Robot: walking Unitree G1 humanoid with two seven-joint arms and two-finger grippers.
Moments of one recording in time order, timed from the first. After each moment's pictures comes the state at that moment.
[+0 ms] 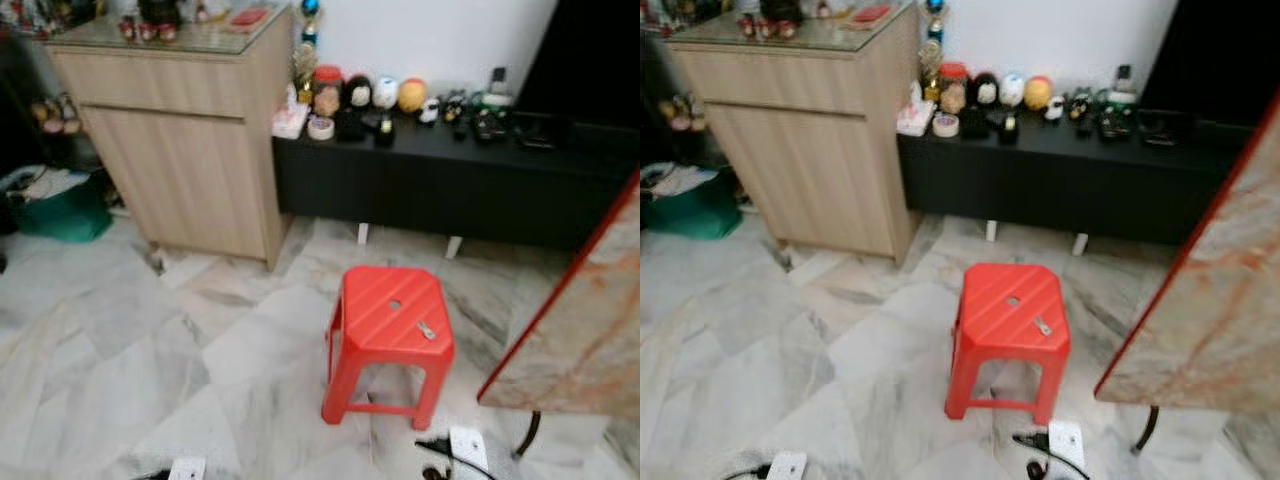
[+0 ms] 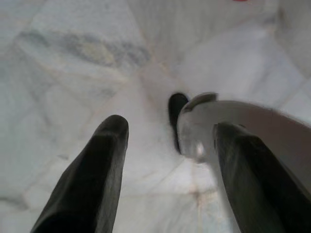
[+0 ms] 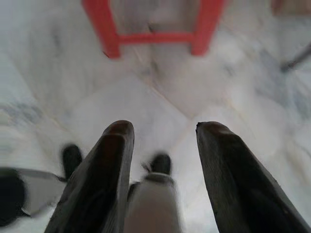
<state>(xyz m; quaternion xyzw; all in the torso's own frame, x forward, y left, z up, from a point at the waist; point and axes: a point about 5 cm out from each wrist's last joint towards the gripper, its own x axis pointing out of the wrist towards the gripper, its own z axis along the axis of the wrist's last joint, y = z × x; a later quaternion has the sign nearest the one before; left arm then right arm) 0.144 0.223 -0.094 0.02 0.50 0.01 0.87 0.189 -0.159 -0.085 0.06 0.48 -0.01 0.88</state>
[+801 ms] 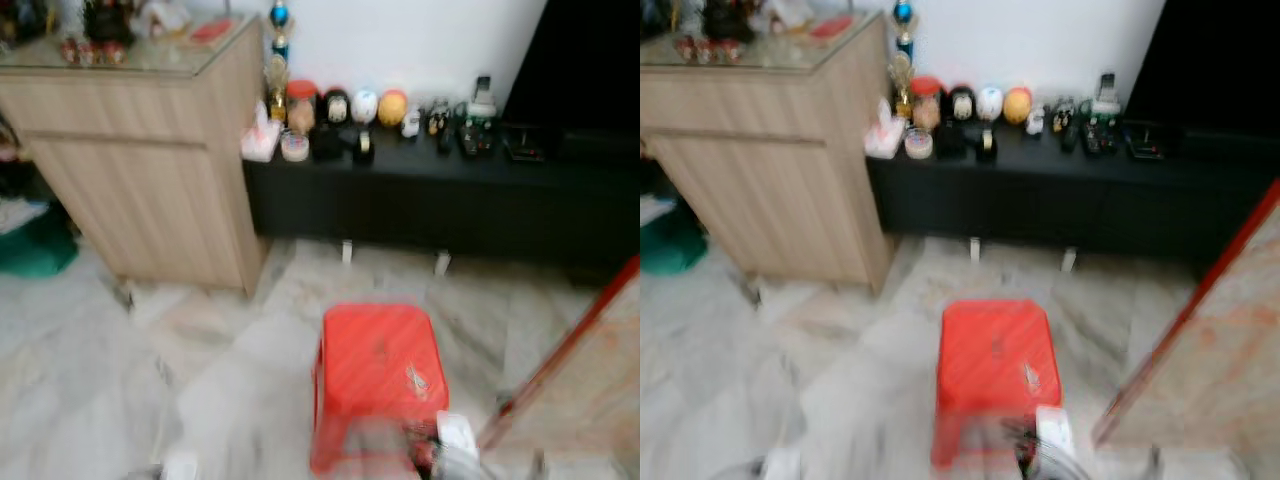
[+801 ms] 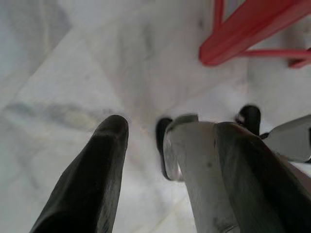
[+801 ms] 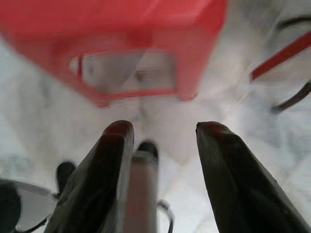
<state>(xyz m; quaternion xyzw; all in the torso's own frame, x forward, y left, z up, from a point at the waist) 0.154 0.208 -0.093 0.01 0.49 0.00 0.87 0.180 -0.173 -0.088 0.05 0.48 -0.03 0.87</state>
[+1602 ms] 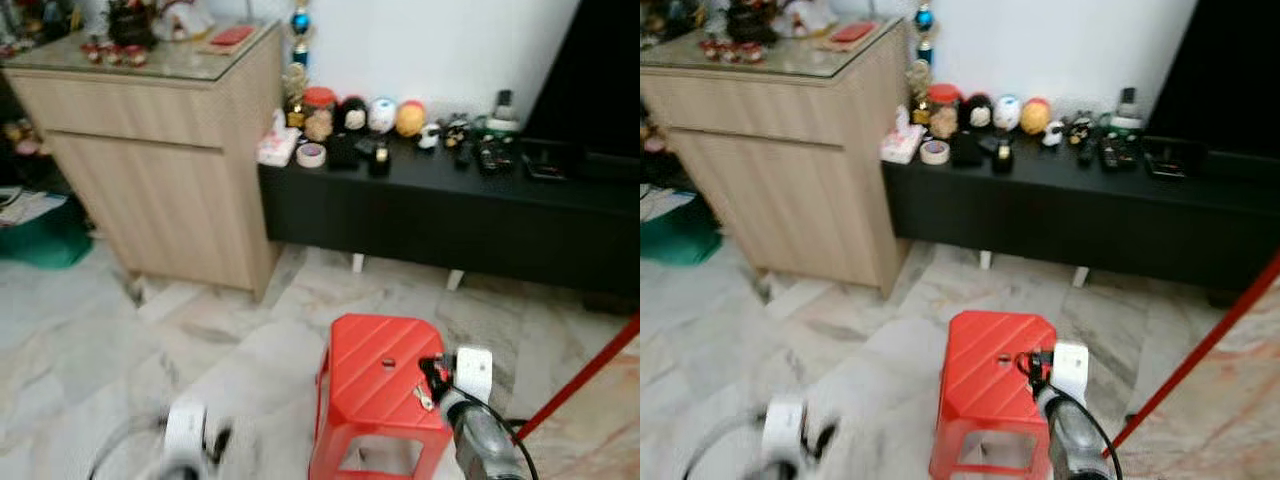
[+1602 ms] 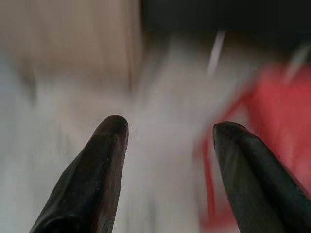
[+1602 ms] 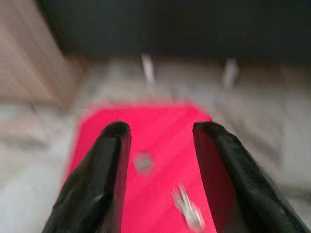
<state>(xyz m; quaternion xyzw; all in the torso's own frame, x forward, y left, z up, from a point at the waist) 0.259 0.208 -0.002 0.02 0.13 -0.03 0.99 0.280 -0.167 -0.006 0.05 0.18 -0.01 0.98</state>
